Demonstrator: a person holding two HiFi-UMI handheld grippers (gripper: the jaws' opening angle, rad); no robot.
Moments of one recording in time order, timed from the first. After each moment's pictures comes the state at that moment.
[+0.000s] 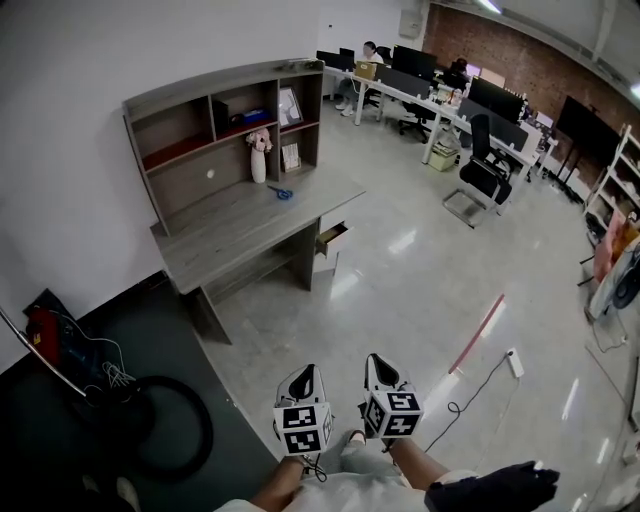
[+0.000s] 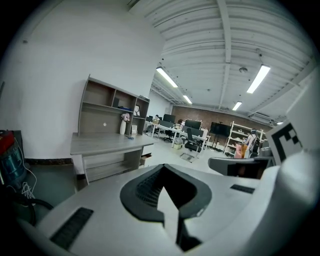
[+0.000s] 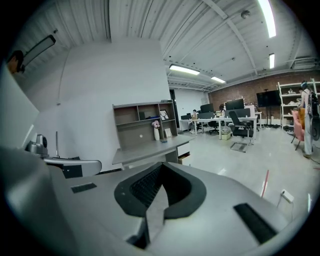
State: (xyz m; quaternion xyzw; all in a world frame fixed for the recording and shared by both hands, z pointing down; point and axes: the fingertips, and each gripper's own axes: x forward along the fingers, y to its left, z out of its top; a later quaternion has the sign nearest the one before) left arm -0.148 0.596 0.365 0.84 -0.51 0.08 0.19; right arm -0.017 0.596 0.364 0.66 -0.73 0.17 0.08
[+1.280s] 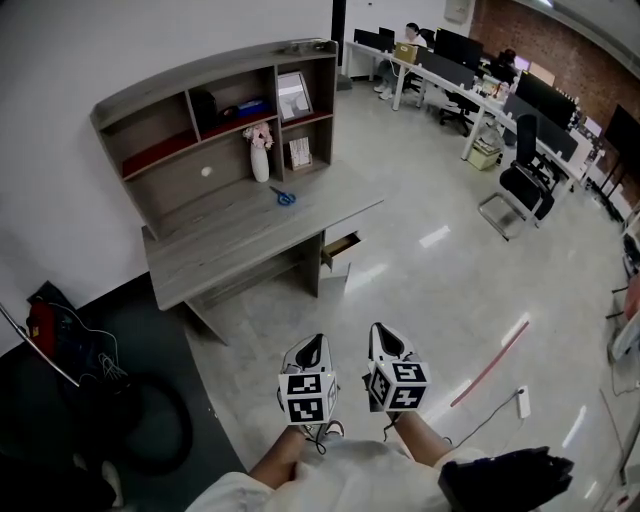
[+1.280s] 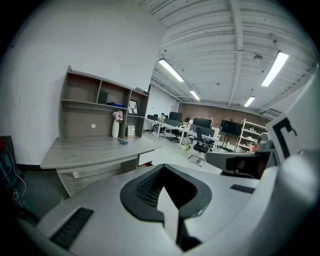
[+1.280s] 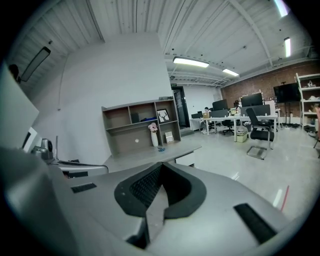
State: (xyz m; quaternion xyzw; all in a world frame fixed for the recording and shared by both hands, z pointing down) left arm -0.008 0.356 0.361 0.81 -0.54 0.10 0.20; right arm 0.108 0.339 0.352 0.60 -0.78 0.17 0.08
